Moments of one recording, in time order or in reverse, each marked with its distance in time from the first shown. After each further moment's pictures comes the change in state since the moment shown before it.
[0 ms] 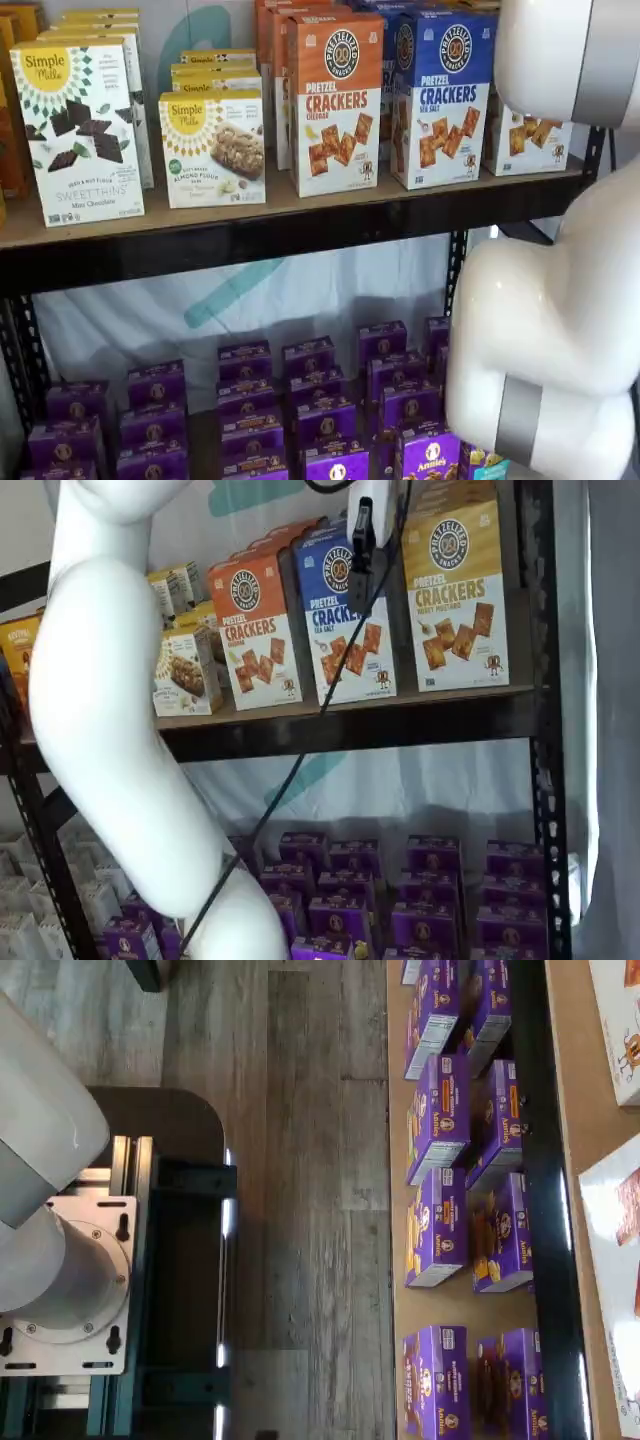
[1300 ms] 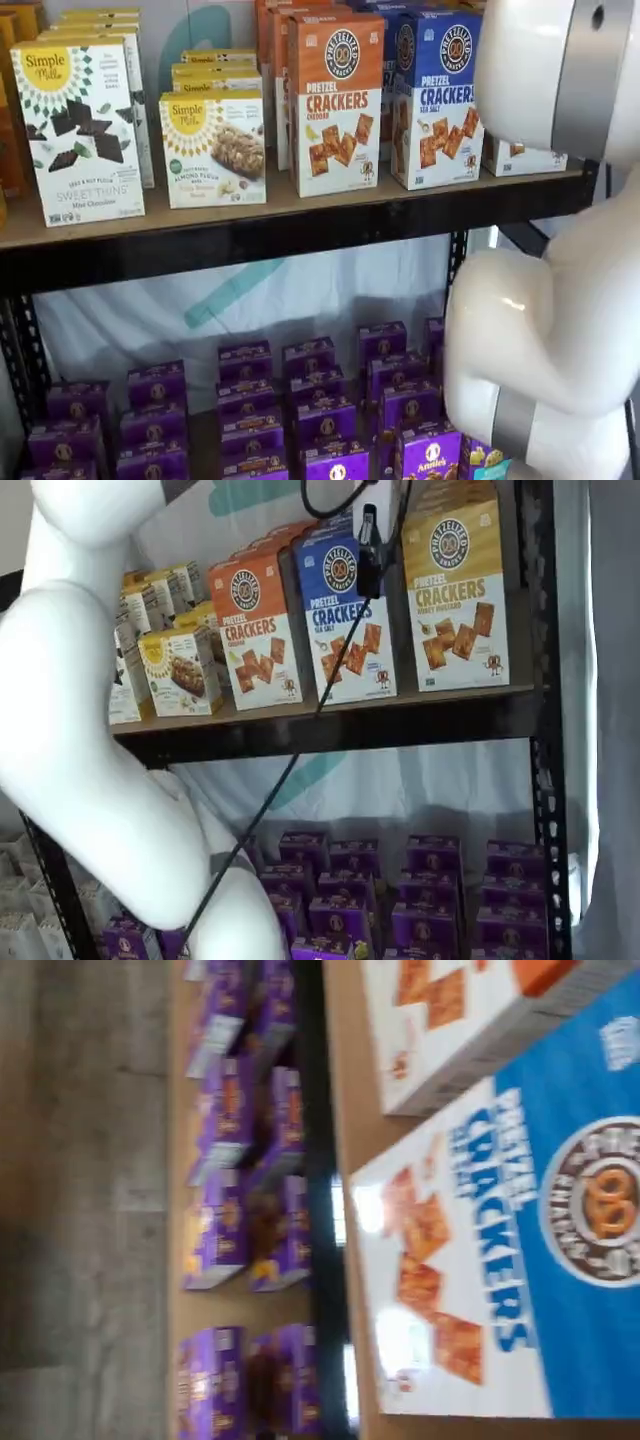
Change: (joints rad) arm -0.108 -0.147 0.198 0.228 -0.307 -0.047
